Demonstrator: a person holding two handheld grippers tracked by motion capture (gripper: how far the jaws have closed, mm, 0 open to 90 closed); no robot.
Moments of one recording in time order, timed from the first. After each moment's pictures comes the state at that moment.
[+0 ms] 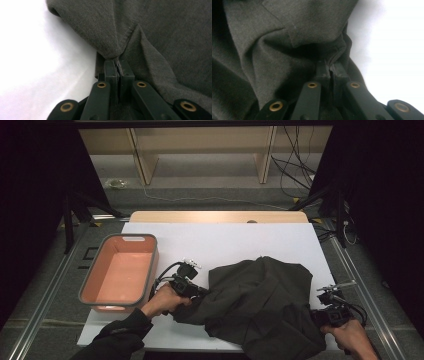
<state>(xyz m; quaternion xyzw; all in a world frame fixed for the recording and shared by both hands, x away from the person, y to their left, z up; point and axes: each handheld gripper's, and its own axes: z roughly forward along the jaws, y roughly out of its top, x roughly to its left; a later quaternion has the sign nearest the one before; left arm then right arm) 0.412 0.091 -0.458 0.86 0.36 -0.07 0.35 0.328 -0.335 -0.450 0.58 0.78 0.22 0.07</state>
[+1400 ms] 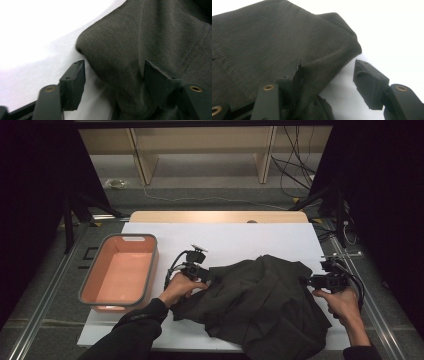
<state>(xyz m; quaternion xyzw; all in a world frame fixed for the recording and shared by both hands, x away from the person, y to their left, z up) 0.464 0.062 -0.464 0.80 0.46 -0.06 0.37 0.397 -0.341 -0.420 0.61 0.72 0.29 0.13</state>
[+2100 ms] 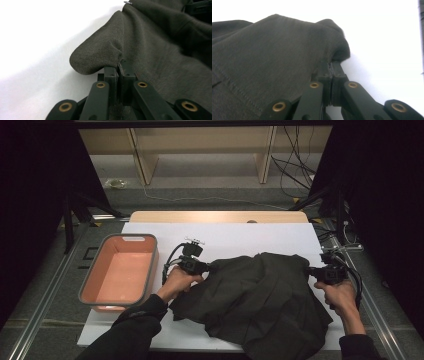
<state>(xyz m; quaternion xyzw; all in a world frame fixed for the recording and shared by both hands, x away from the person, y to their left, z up) 0.460 0.076 -0.427 0.79 0.43 -0.03 0.43 0.412 -0.341 -0.408 0.61 0.71 0.32 0.15</state>
